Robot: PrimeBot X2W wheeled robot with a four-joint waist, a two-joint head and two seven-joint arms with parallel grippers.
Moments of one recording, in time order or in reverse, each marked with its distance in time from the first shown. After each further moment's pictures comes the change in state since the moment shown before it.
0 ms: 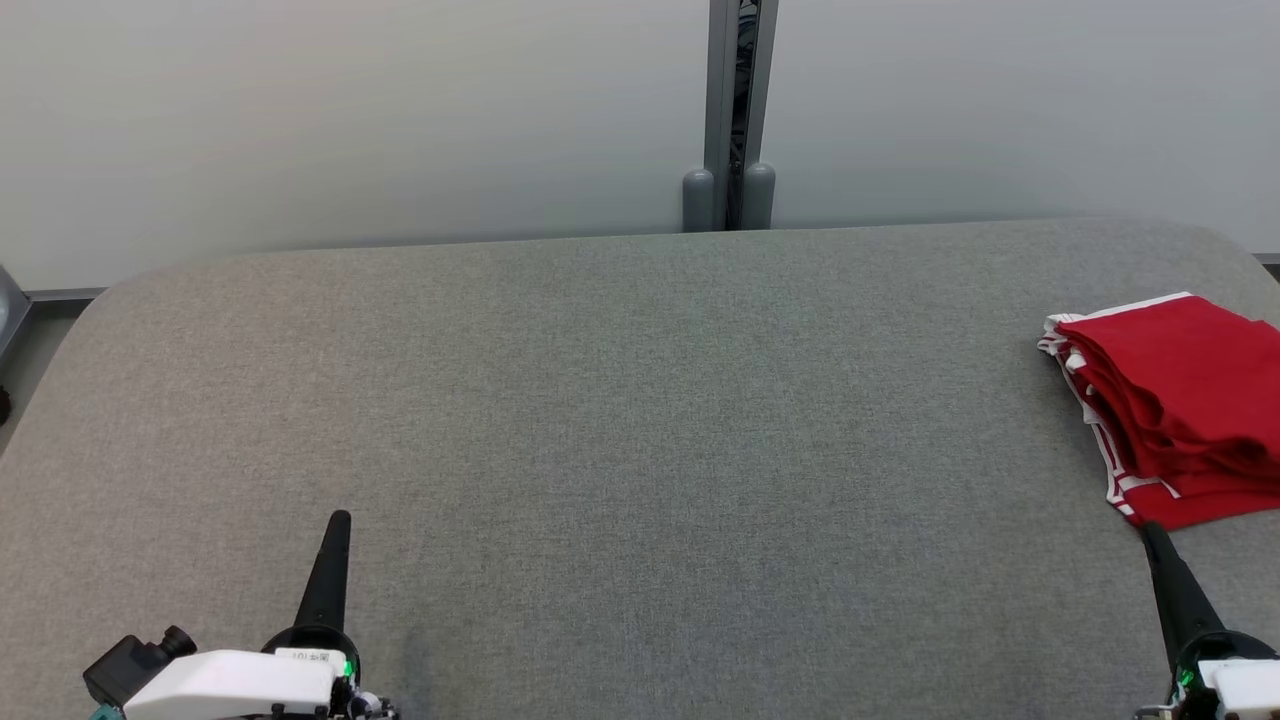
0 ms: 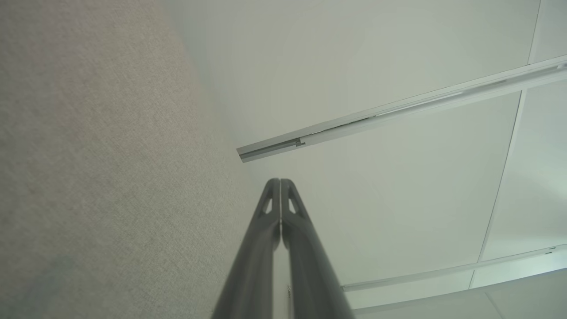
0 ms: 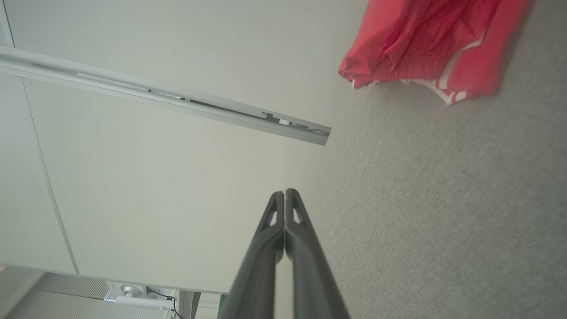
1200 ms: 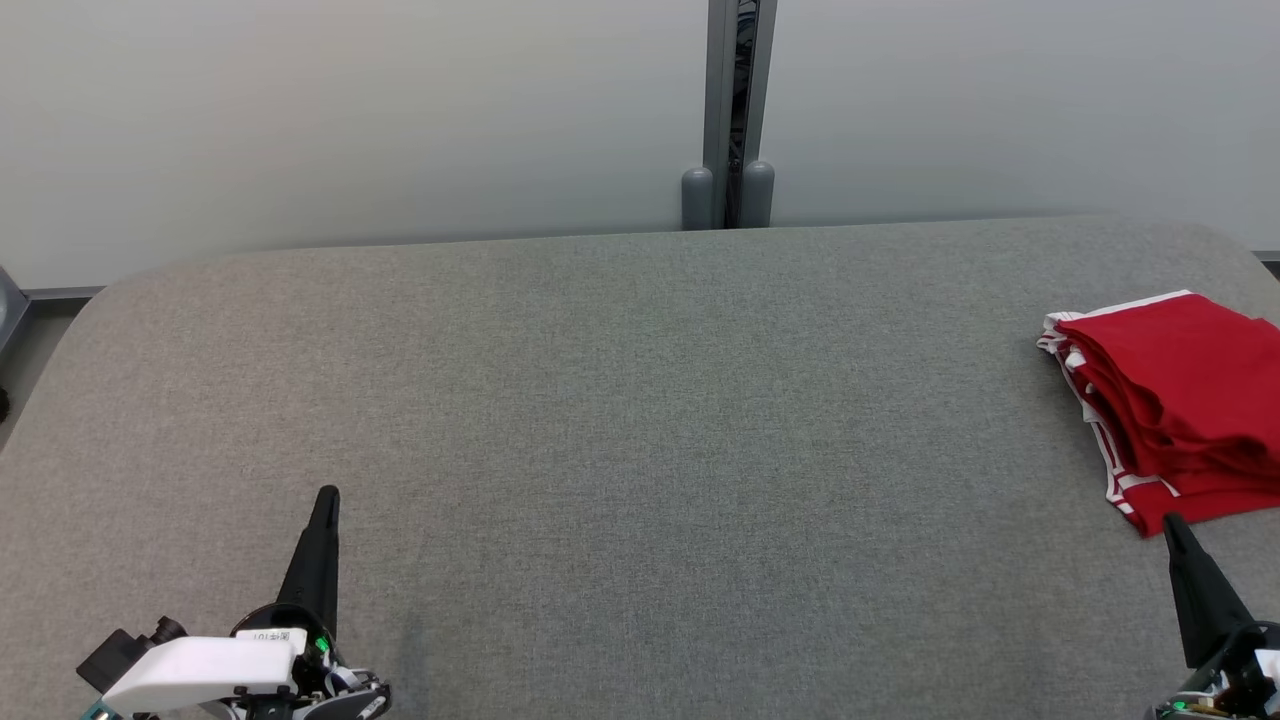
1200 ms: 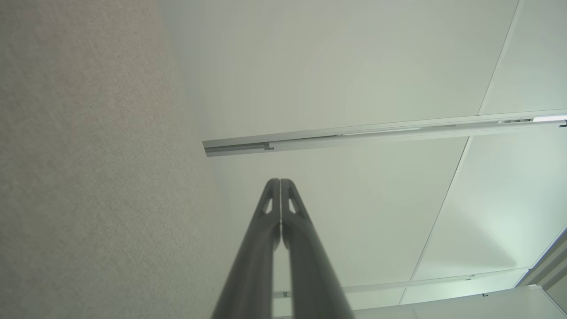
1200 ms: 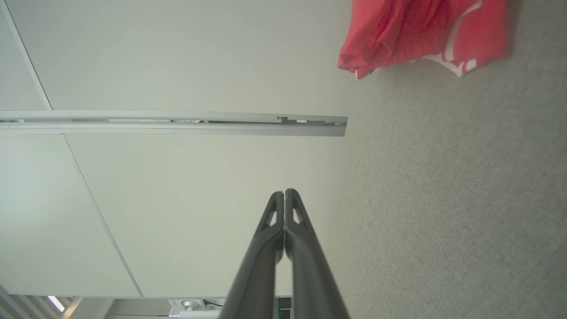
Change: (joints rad) left arm -0.027 0.004 0.018 -0.008 -0.233 -0.033 0.043; right arm -0.001 -0.030 -0.021 -0.014 0.265 0.000 0.043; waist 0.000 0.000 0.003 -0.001
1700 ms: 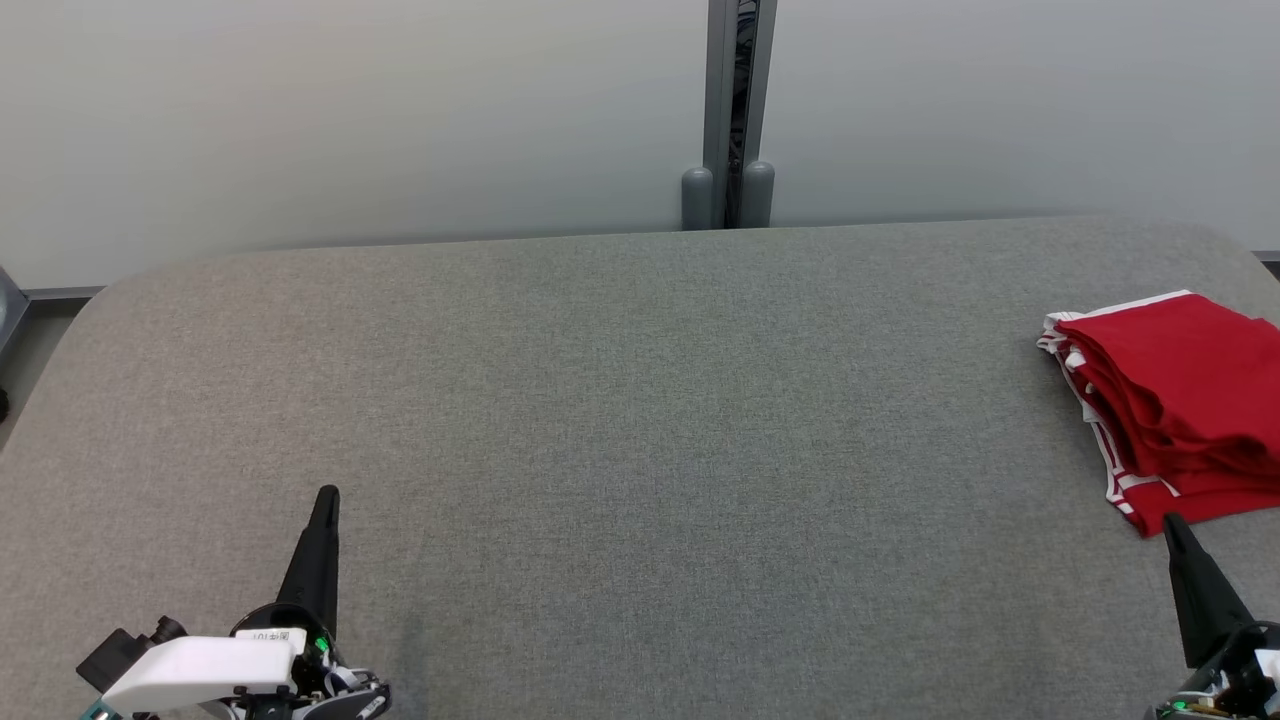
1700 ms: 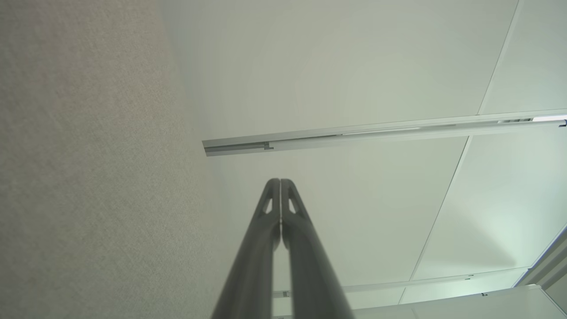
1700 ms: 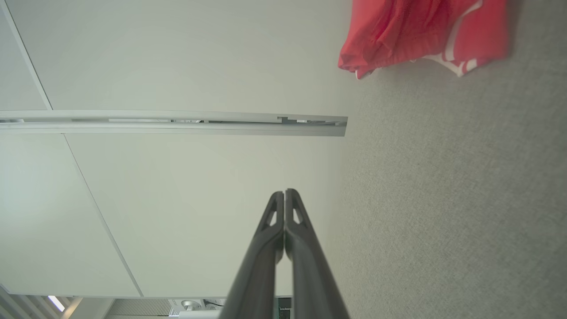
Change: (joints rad) left arm 0.000 -0.001 0.002 0.000 0.000 0.000 0.004; right arm 0.000 0.000 0.000 0.000 0.000 0.000 0.000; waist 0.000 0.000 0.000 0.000
